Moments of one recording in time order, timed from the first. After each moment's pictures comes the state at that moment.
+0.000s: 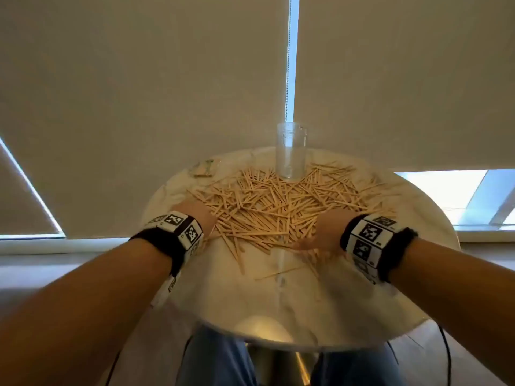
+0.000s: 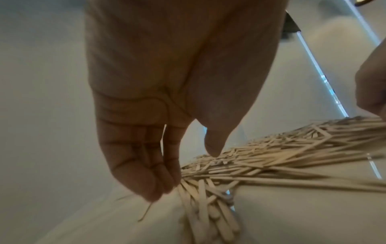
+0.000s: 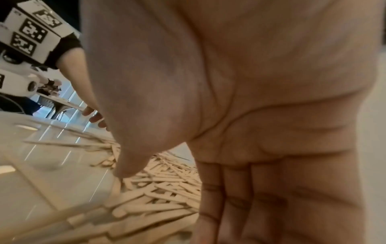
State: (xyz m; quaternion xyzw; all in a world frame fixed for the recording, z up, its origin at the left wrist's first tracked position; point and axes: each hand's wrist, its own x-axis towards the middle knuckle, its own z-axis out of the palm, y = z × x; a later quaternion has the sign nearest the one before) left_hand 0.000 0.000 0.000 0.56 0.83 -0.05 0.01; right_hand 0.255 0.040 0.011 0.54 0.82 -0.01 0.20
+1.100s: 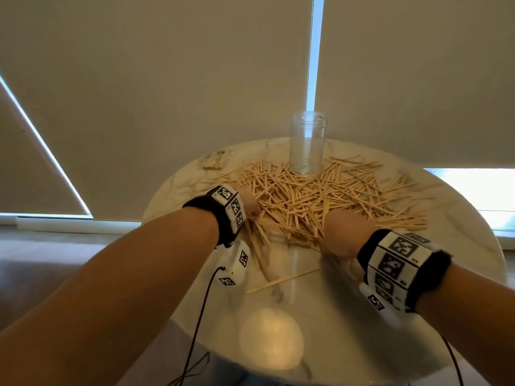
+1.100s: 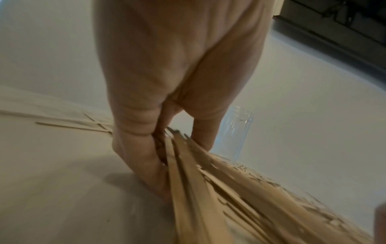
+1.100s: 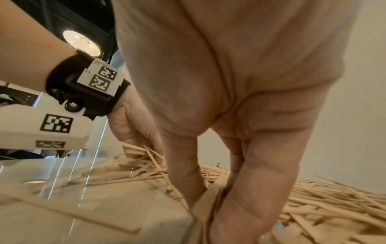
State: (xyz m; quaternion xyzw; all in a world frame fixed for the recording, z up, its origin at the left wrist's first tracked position) left_hand 0.055 0.076 0.009 0.52 0.83 -0.01 0.20; right_hand 0.258 0.074 0.002 0.54 0.83 -0.11 0.10
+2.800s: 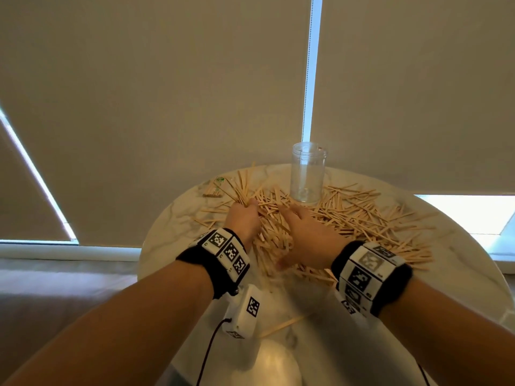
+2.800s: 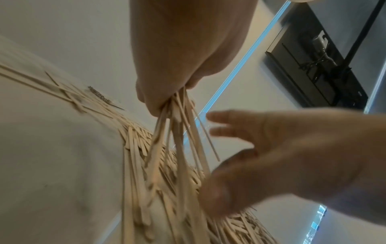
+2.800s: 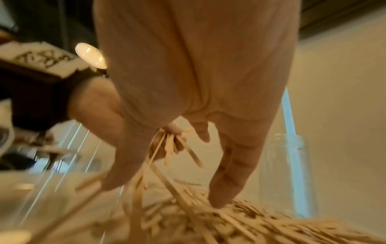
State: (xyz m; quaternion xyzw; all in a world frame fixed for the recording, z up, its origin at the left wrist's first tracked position) left_hand 0.040 0.106 -0.018 0.27 0.70 0.57 0.33; right_hand 0.195 0.095 0.012 0.45 0.88 -0.16 -0.03
